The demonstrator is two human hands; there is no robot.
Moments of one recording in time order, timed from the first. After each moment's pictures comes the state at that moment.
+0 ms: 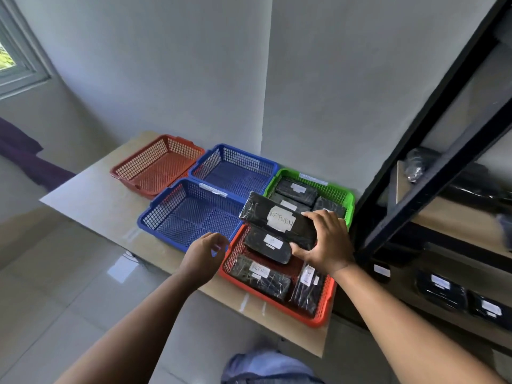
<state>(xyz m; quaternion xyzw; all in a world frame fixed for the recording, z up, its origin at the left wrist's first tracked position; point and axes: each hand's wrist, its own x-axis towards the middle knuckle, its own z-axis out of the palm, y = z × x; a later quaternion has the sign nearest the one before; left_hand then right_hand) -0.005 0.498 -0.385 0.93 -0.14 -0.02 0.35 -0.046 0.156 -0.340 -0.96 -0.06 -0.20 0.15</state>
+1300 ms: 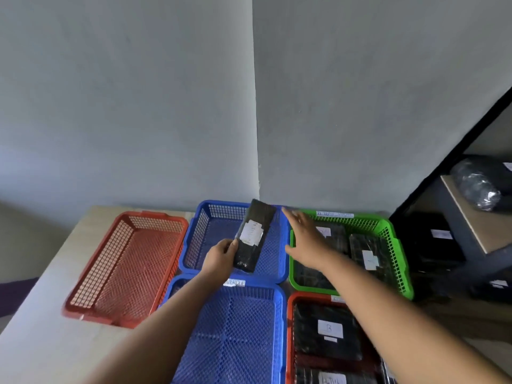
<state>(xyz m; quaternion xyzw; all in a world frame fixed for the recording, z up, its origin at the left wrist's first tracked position) 0.361 0.469 -0.403 0.86 -0.08 -0.26 0.43 0.265 0.217 -0.378 -0.95 0.14 0.06 0.26</state>
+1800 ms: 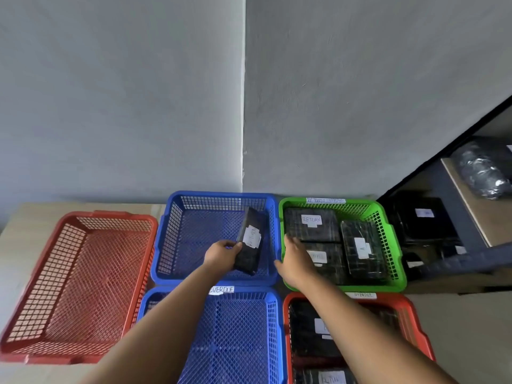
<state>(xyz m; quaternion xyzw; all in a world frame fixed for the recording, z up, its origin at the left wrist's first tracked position) 0.411 0.417 -0.505 0.83 0.01 -0.39 0.40 0.267 0.252 -0.449 -0.87 0.35 0.17 0.30</state>
